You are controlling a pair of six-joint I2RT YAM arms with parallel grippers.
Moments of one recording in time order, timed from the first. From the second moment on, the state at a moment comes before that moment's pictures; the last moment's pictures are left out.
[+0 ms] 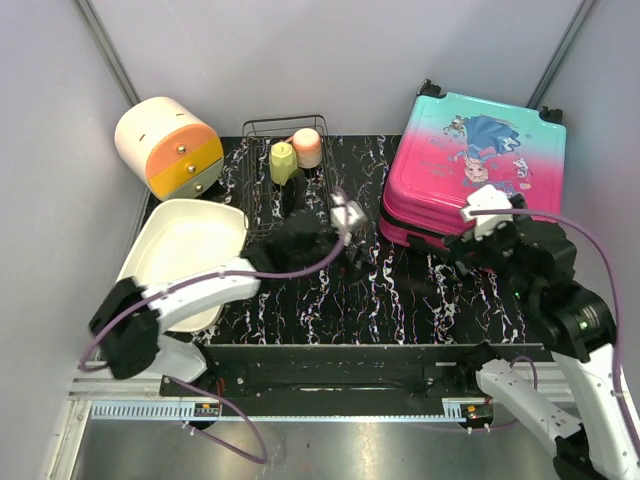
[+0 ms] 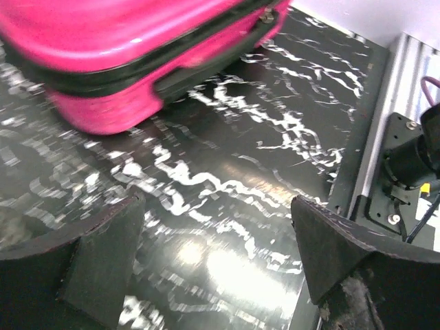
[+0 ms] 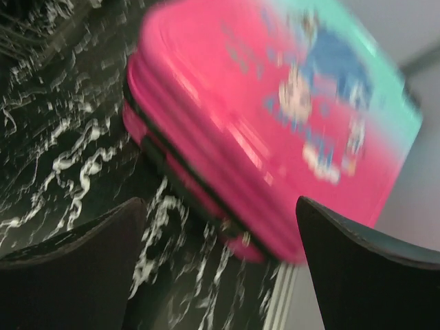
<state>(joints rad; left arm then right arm) -0.85 1.33 0.94 0.08 0.30 -0.10 0.48 0.74 1.23 -0.78 0.19 -0.45</state>
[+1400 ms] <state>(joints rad) -1.15 2.02 1.15 0.76 -0.06 -0.07 -0.90 1.43 1.63 -1.30 -0.58 -0.71</state>
